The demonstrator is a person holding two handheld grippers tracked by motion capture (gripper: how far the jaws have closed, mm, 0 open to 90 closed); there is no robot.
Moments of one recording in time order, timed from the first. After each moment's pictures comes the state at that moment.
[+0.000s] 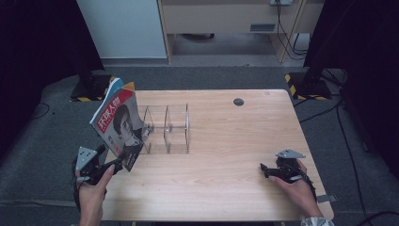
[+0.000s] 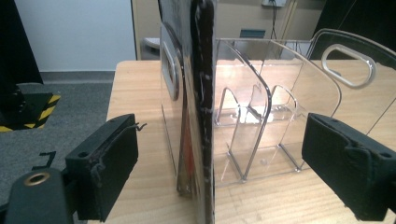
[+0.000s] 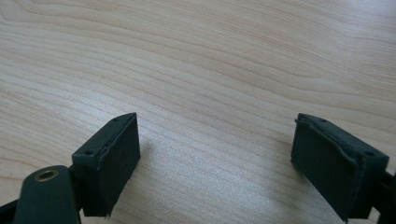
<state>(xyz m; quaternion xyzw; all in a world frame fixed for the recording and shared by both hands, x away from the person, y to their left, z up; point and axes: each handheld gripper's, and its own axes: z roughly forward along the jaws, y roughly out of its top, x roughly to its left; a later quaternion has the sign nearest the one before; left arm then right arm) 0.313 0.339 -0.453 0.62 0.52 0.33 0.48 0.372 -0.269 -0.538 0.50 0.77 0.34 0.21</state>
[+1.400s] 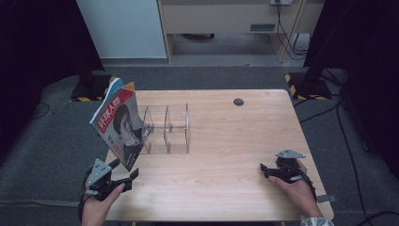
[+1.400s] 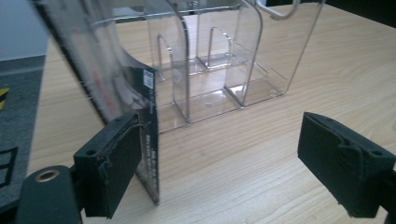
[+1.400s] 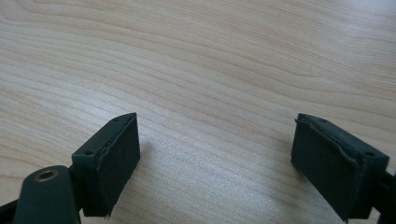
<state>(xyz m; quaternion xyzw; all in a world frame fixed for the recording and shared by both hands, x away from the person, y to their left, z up) 0.284 0.310 -0.468 0.71 0.46 0.26 0.46 0.371 -0.268 -0.538 0.50 0.77 0.34 0.21</state>
